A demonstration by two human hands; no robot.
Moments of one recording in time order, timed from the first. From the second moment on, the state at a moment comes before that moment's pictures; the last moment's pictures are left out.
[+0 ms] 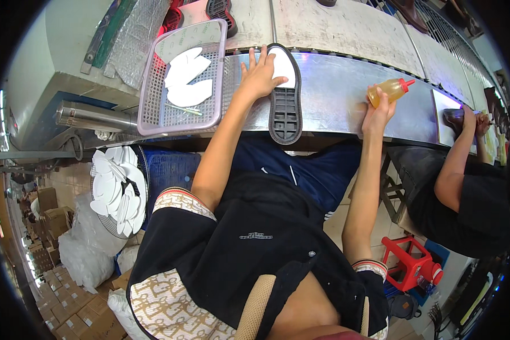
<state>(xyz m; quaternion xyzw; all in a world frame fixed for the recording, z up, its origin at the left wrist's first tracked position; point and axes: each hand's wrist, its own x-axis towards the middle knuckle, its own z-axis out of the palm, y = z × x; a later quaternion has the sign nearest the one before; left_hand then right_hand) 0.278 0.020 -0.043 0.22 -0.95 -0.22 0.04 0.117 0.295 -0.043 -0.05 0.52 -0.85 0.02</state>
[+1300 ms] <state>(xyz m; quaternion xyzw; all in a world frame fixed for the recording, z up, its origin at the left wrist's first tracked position) 0.234 0.068 -0.021 0.30 -0.87 -0.29 0.27 0.041 0.285 -0.044 -0.14 0.81 -0.54 -0.16</state>
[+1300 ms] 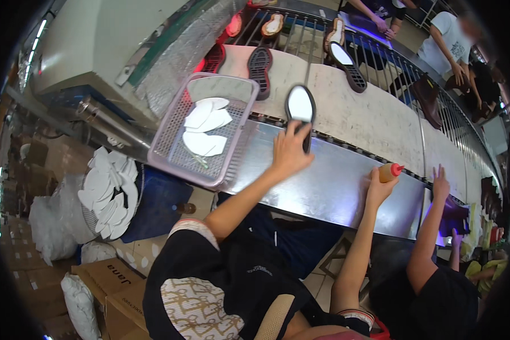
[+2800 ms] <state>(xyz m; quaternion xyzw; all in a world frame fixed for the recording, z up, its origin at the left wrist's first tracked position) 0.025 -0.279 -0.042 0.35 -0.93 0.01 0.14 0.036 0.261 -0.033 -0.08 0.84 -0.52 -0.15</state>
